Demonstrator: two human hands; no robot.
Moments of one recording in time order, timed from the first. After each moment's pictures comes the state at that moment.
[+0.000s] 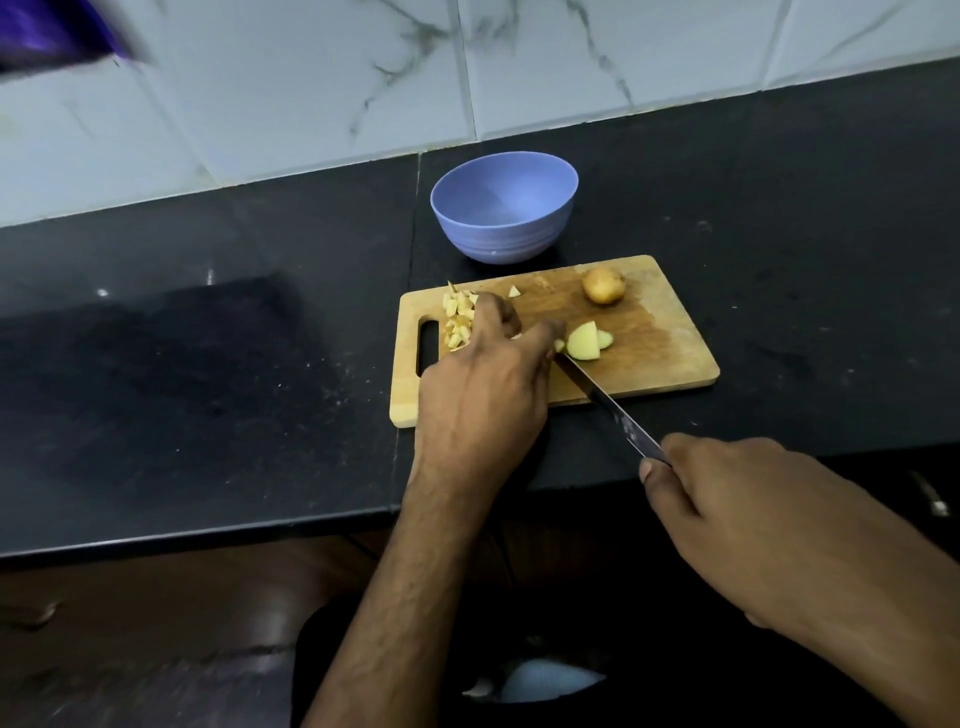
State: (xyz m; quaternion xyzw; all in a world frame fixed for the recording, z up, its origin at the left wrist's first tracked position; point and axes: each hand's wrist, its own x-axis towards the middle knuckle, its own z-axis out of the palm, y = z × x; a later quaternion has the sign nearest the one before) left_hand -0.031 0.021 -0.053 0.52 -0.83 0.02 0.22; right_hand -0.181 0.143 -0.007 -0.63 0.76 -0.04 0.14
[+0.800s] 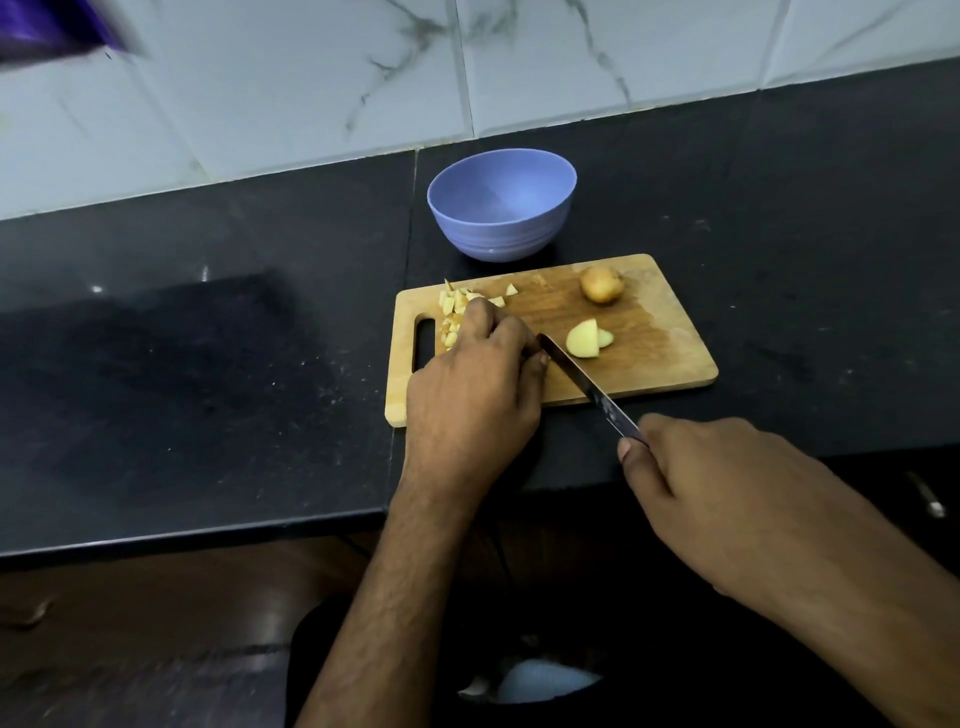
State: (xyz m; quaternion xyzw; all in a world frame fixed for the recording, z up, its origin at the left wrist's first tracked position) left_hand -0.026 0.023 -0.050 0.53 -0.81 -0.03 0.24; right_hand -0.176 0.128 -0.011 -0.65 0.75 -0.03 0.13
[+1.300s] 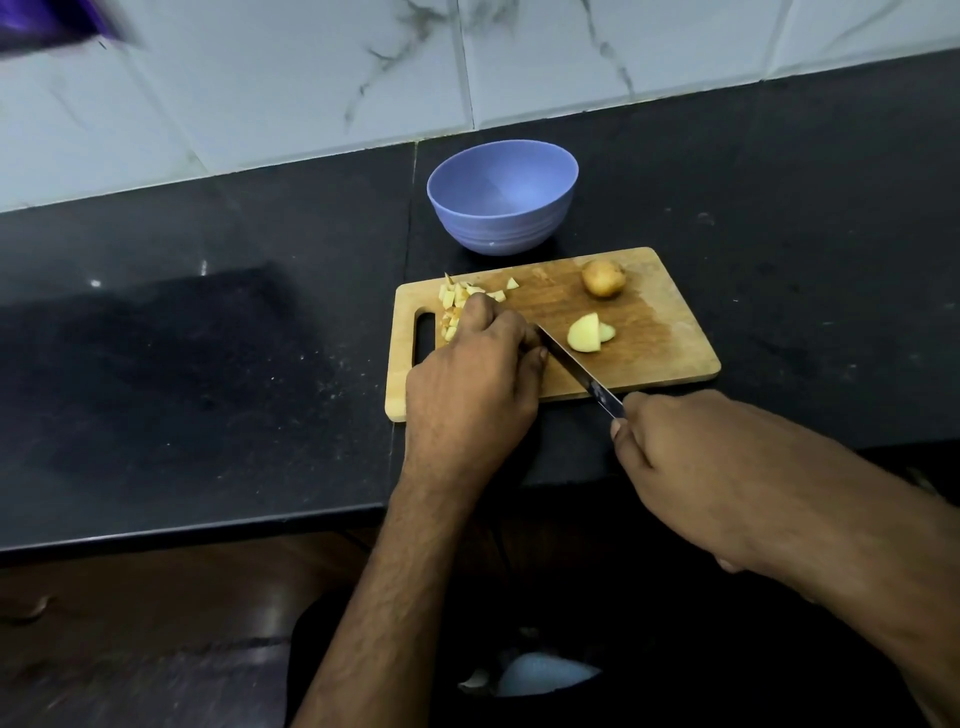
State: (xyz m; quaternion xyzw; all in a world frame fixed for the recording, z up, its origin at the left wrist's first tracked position) left_hand -0.025 0.021 -0.050 0.53 -0.81 -0.06 0.25; right_hand -0.177 0.110 -0.024 -0.66 0.74 -0.04 0.13
